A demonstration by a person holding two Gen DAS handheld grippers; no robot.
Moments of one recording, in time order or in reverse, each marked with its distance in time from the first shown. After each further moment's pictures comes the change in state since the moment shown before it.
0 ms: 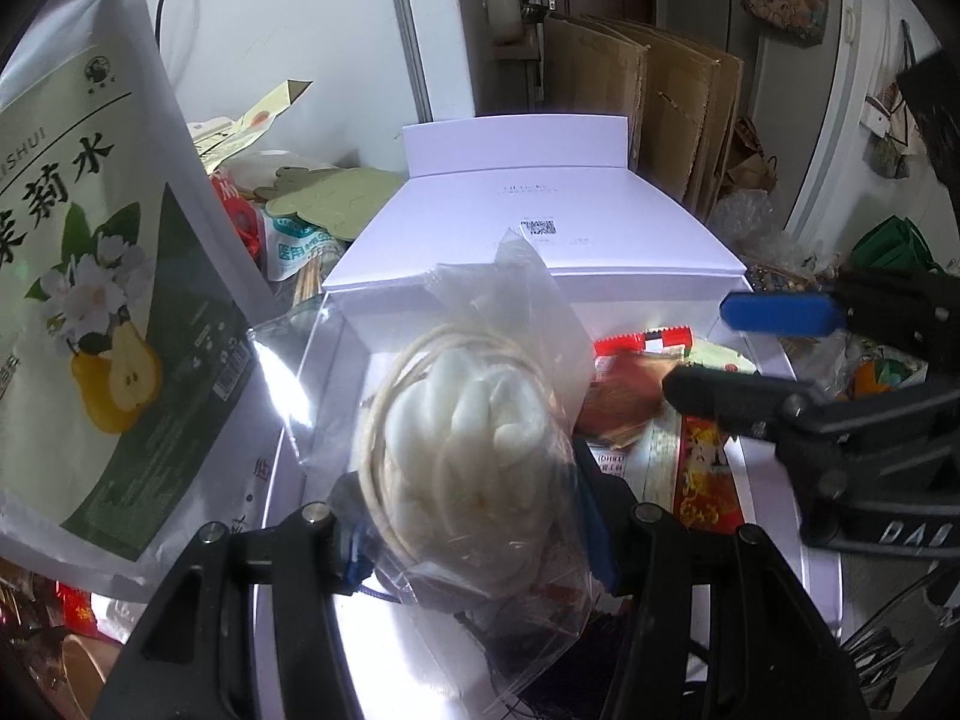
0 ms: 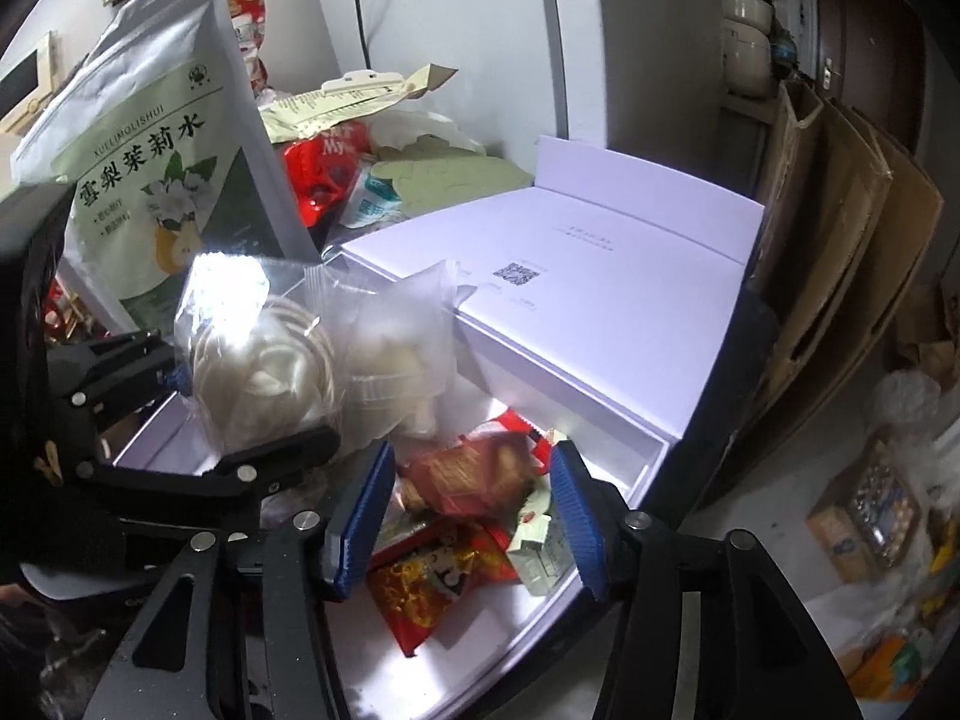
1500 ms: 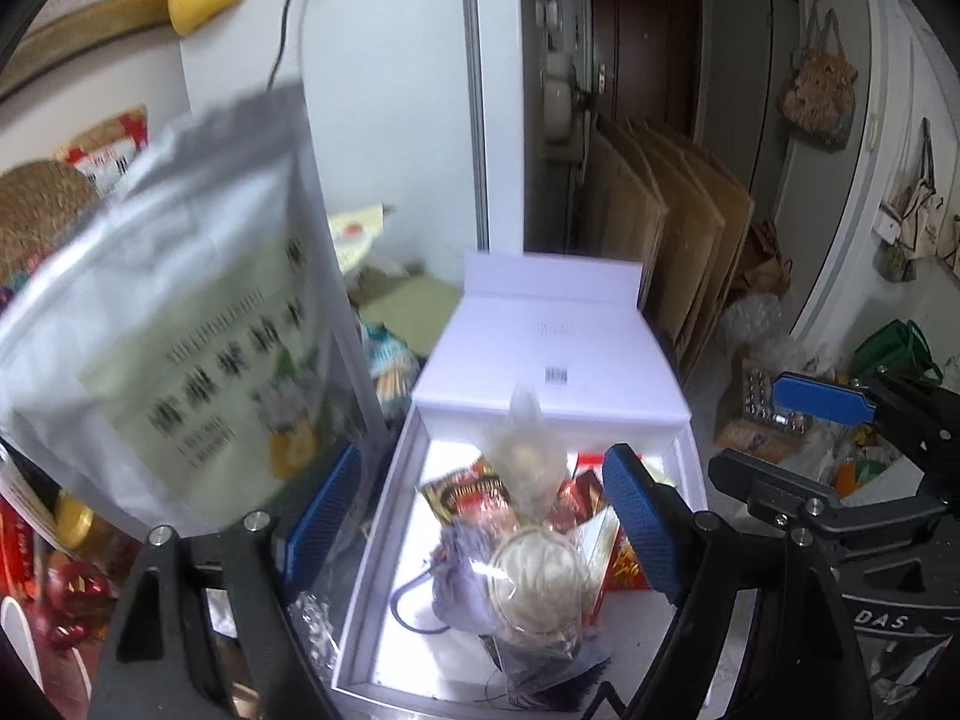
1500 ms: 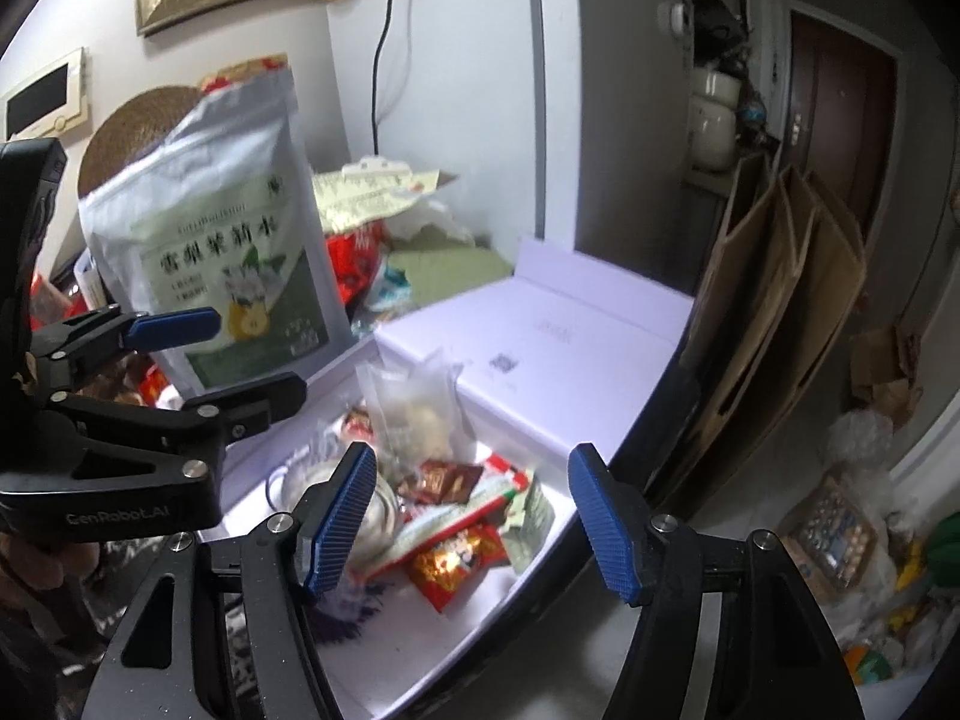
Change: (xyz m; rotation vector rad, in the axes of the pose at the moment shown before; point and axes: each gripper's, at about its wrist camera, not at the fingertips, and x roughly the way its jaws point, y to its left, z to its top) left arm -0.115 0.020 0.034 -0.143 -0.189 0.036; right arm -0.098 0.028 0.016 -0.031 -0.141 -0.095
